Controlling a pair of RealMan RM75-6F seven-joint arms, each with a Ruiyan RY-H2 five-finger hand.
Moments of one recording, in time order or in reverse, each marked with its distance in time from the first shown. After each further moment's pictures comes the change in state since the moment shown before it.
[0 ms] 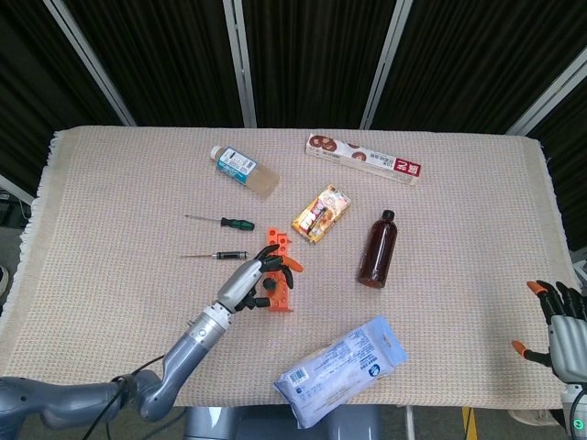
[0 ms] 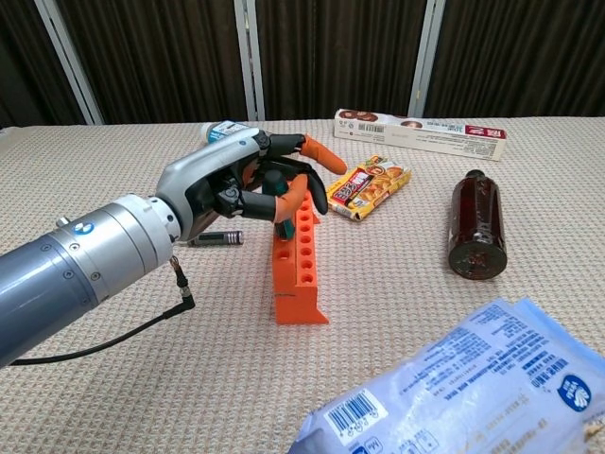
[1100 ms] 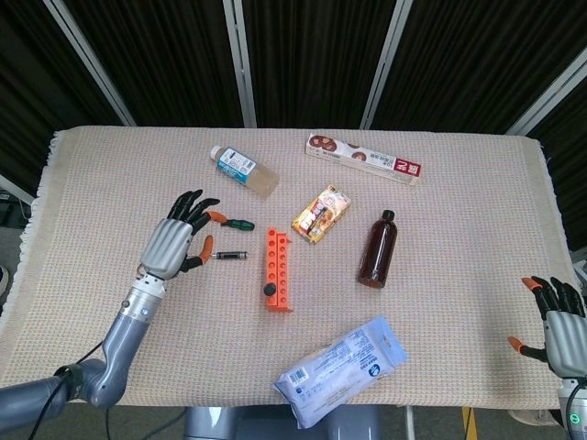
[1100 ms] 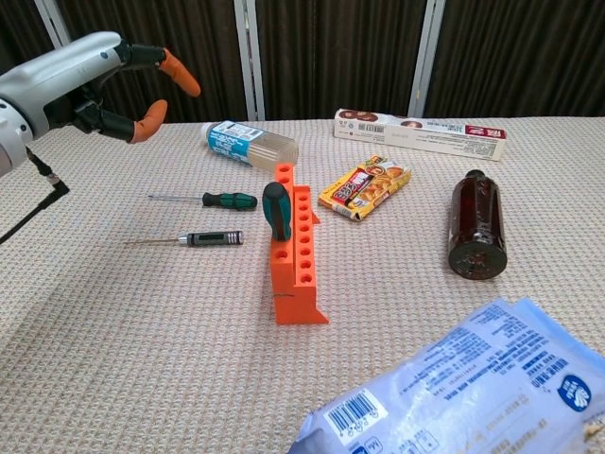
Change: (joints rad) left arm 0.090 0.274 -0.055 -0.087 -0.071 0.141 0.548; right arm 0.021 -0.007 0.006 0.010 -0.006 -0.019 0.003
